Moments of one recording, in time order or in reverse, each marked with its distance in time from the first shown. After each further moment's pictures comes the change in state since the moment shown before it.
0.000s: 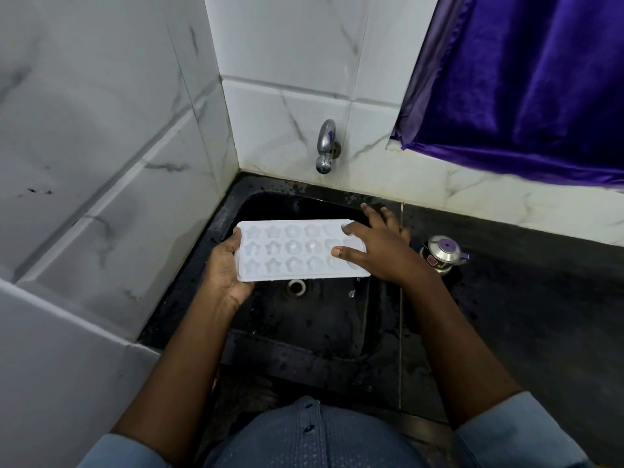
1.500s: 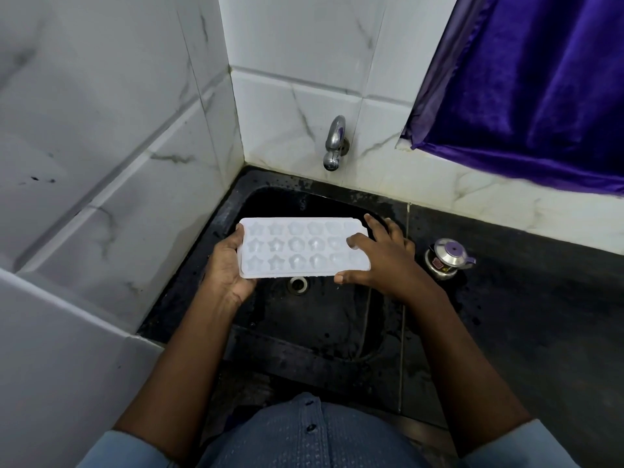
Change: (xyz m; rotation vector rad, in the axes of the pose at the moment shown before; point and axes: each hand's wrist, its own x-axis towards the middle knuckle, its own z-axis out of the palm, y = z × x) left_hand 0.000 0.002 -0.001 -0.004 0.042 0.018; right_hand -0.014 -0.001 0.014 -0.062 -0.010 -0.042
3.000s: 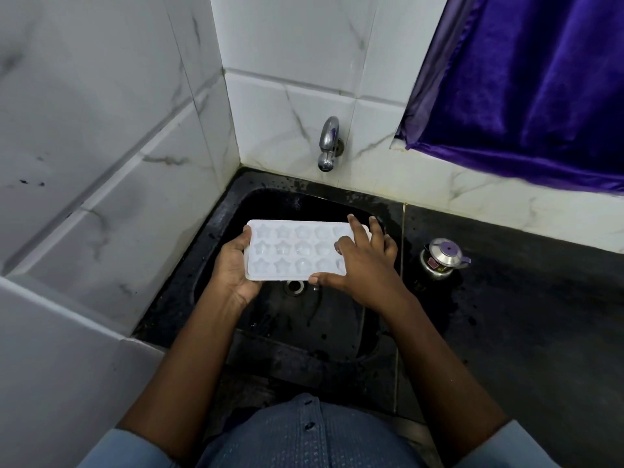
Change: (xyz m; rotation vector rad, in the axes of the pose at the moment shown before) left_hand 0.001 -0.014 0.015 -0.013 -0.040 -0.068; right_hand -0.007 -0.032 0.012 -0.016 0.088 -0.001
